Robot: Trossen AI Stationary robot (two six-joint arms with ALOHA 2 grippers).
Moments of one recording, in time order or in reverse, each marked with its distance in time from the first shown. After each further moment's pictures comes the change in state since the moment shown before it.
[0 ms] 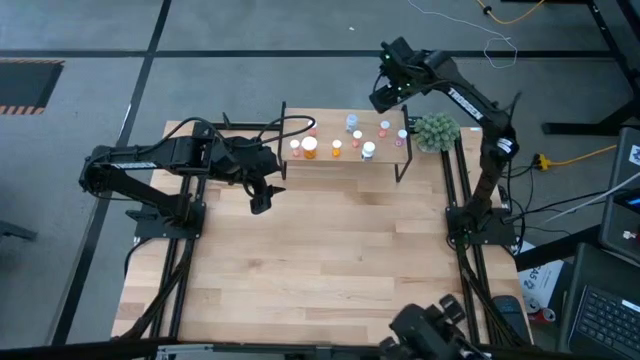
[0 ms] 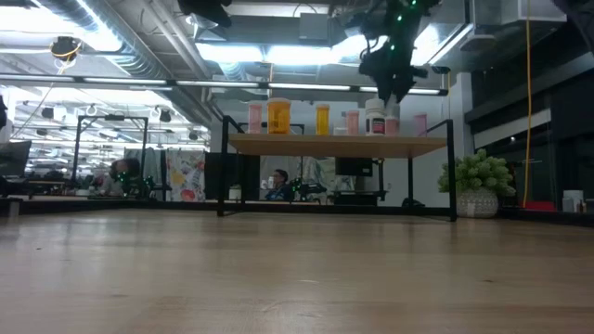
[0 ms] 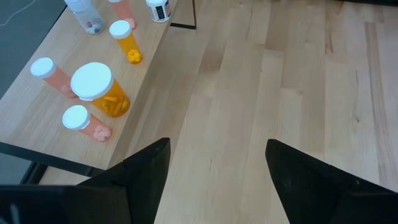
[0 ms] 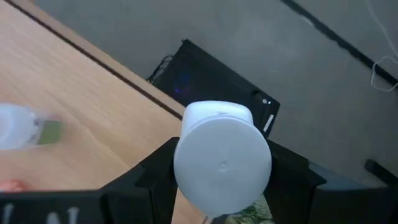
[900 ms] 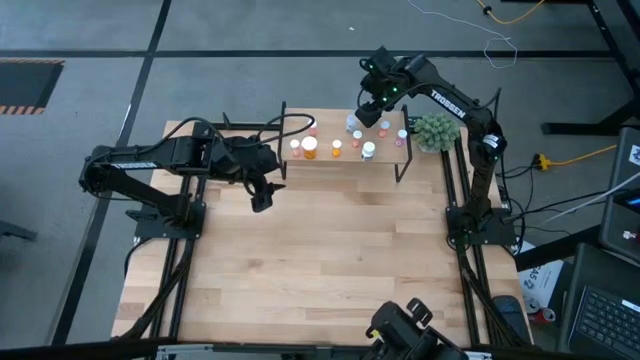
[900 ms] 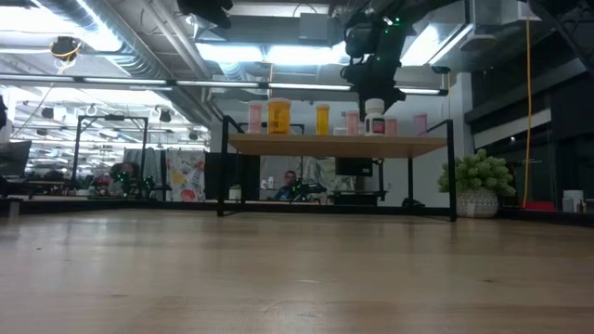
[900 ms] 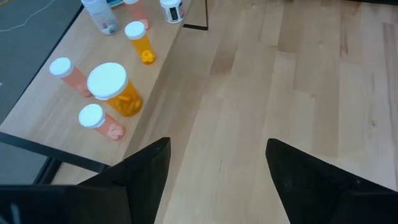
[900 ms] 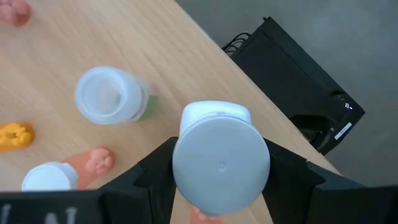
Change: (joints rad) left arm 0.000 0.000 0.000 0.000 -0.046 -0.001; right arm 0.028 0.098 0.000 0.002 -0.282 -0.077
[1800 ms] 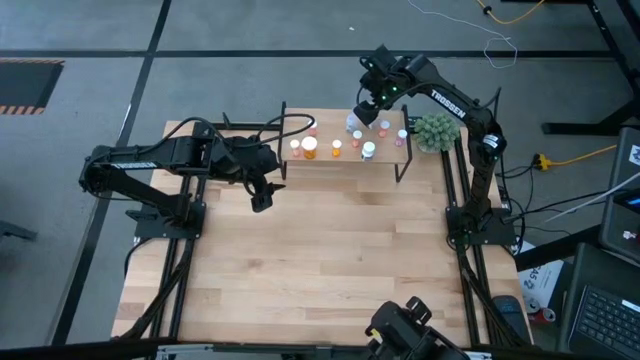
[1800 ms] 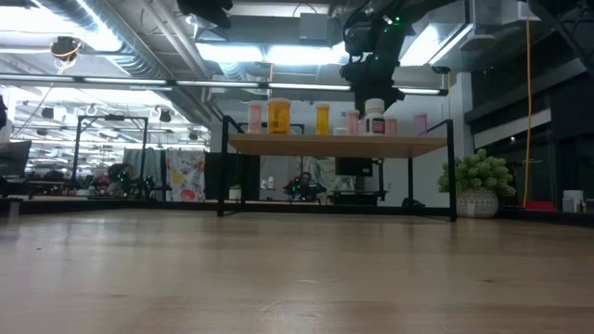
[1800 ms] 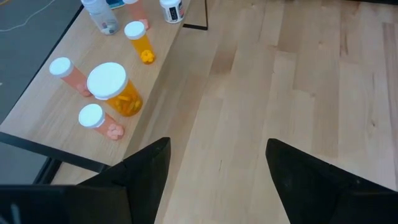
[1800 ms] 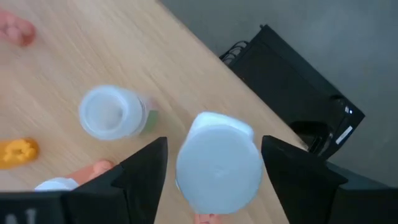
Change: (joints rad) left arm 0.000 0.000 0.000 -0.001 -0.001 0.000; right arm 0.003 0.000 0.008 0.026 0.003 0.029
